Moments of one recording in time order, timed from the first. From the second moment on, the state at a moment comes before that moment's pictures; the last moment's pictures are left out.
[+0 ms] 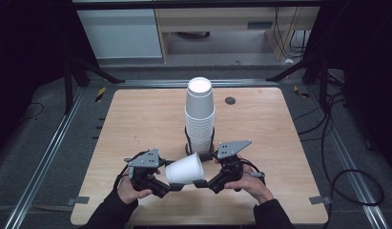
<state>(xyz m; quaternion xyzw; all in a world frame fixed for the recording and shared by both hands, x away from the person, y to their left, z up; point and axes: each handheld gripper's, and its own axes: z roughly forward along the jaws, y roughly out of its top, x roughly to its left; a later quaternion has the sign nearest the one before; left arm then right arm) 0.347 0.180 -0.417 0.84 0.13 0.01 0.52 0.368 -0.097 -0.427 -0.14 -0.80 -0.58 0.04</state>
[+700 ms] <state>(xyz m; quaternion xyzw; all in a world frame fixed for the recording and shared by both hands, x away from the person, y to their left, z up) 0.344 0.172 -0.419 0.85 0.12 0.00 0.51 0.367 -0.091 -0.432 -0.12 -0.80 -0.58 0.07</state>
